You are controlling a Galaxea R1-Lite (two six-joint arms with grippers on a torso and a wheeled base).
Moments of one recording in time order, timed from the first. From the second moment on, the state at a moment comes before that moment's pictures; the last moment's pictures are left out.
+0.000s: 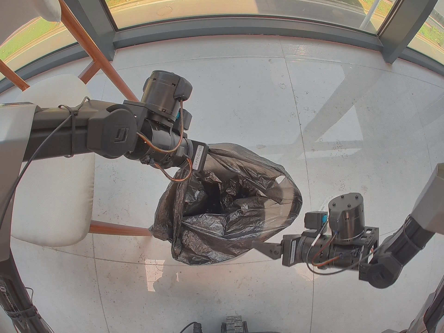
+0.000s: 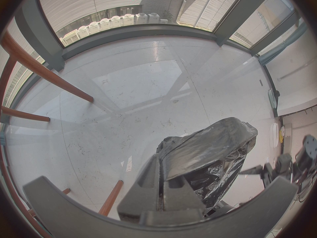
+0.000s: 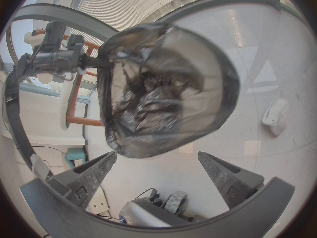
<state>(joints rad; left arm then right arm) -0.53 2.03 -1.67 0.29 0.15 -0.05 0.63 1.99 -0.53 -0.93 0.12 0.42</state>
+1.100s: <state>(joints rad) -0.54 2.05 -1.73 0.32 0.15 -0.05 0.68 2.13 -0.64 -0.93 0.06 0.48</state>
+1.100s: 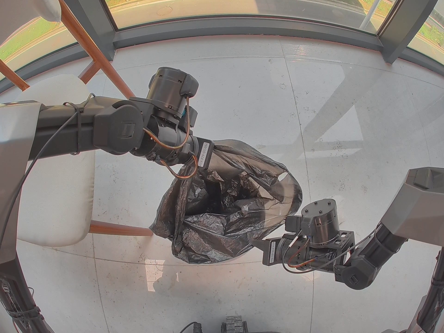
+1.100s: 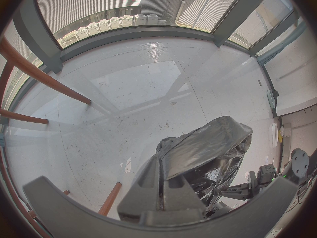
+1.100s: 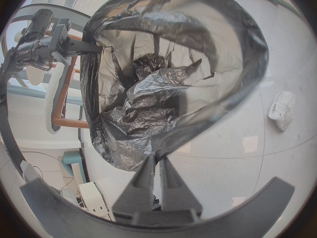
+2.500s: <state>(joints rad) -0.52 2.09 -1.75 0.27 0.13 -0.03 0.57 2.04 -0.49 -0.93 0.07 0.41</state>
